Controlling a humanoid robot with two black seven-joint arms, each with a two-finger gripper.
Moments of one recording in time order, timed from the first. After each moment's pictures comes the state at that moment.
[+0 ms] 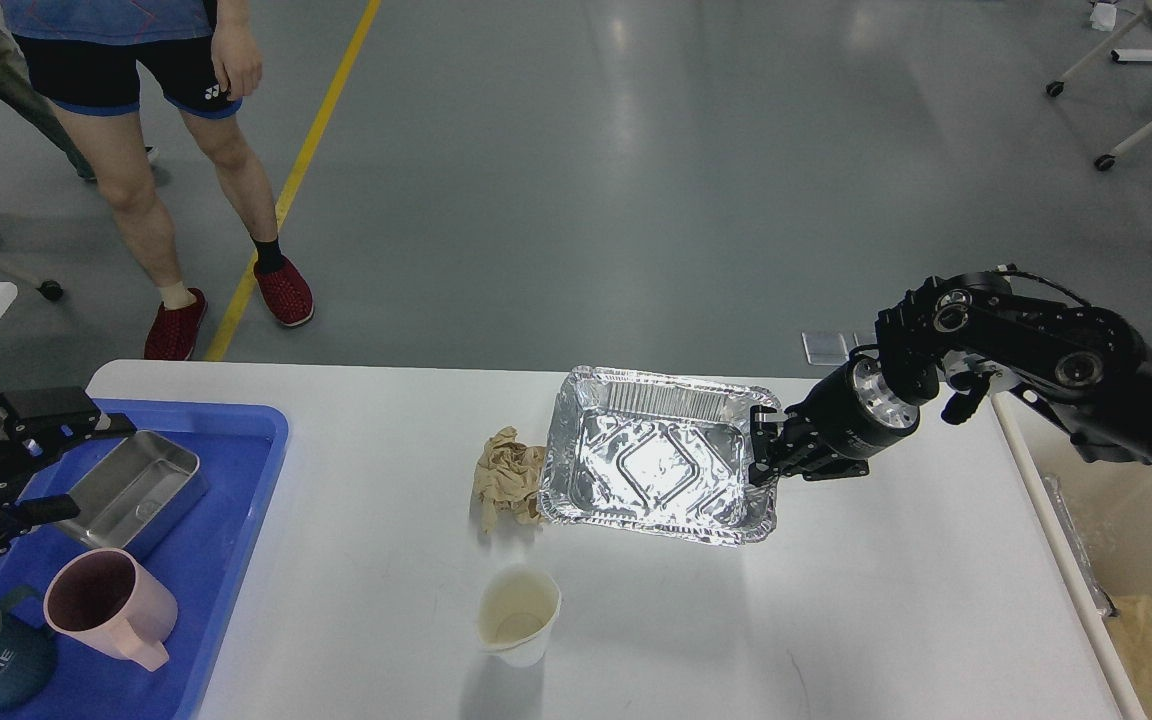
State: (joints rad) left arm -0.52 1.34 -0.52 -1.64 0.40 -0.38 0.21; right arm 1.16 -0.42 0.03 0.96 -0.51 0.82 -0.39
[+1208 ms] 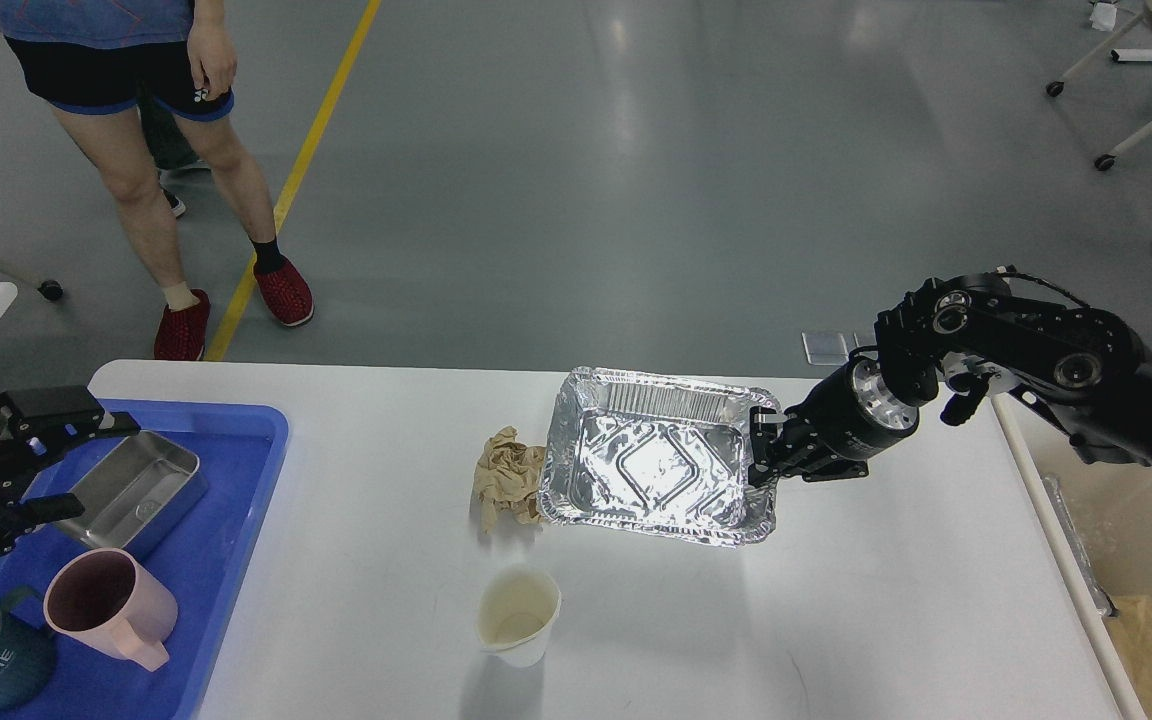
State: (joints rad) left arm -0.52 1.34 -0.52 -1.64 0.40 -0.38 0.21; right arm 1.16 -0.41 0.03 0.96 -0.51 0.81 -0.39
